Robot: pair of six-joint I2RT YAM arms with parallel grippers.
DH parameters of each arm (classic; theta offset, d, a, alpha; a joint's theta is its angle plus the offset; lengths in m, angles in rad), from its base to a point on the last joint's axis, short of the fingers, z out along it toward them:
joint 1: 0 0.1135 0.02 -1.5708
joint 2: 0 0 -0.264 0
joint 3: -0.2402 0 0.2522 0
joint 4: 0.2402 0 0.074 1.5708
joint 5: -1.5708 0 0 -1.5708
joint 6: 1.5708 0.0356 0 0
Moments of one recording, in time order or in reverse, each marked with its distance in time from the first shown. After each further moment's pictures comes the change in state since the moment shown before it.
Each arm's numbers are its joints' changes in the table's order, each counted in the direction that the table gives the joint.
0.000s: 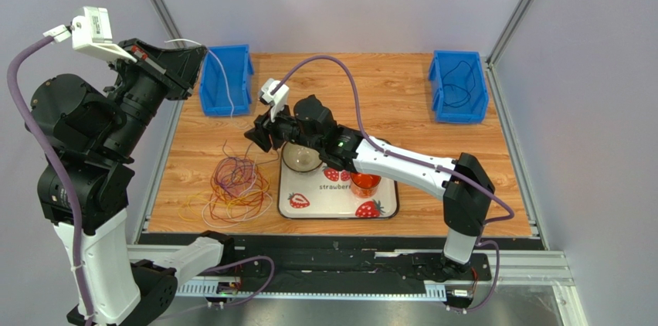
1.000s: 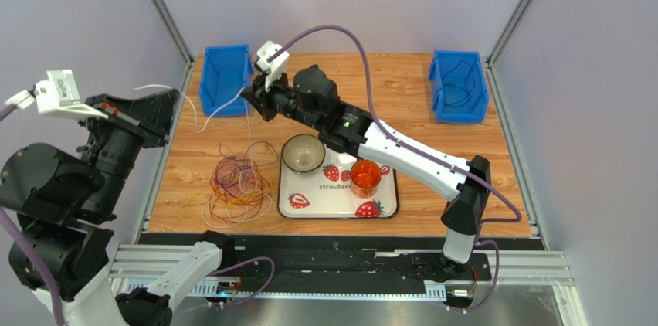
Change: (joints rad) left arm 0.000 -0.187 0.093 0.100 0.130 0.011; right arm 0.006 0.027 -0.294 0.189 -0.103 -0.062
